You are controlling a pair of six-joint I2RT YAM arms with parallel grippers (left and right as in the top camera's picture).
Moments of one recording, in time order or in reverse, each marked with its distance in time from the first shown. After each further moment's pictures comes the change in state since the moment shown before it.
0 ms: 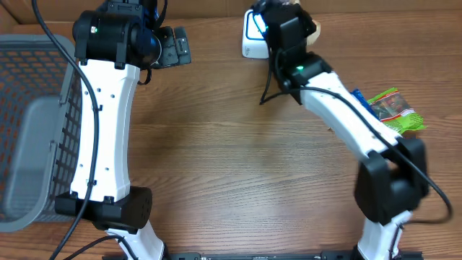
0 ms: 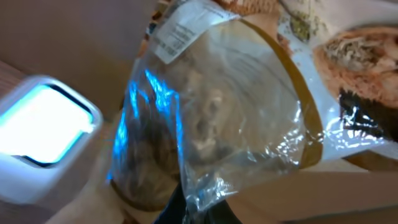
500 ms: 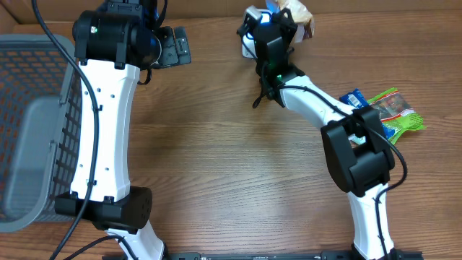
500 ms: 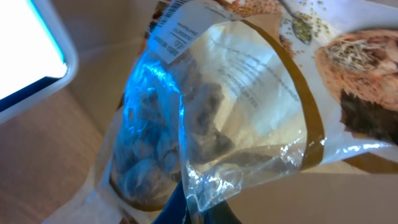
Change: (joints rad) left arm 0.000 0.000 0.000 0.000 0.000 0.000; right arm -0.001 0.258 0.000 0.388 0.101 -0.613
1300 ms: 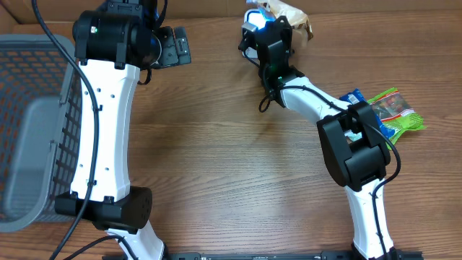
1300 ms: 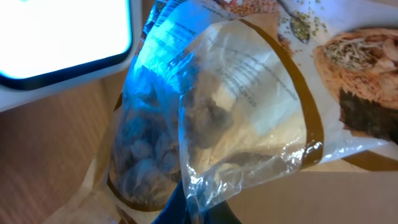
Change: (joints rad) left arm 0.000 0.000 0.000 0.000 0.000 0.000; right arm -0.019 0.043 0.000 -0.017 -0.093 -0.255
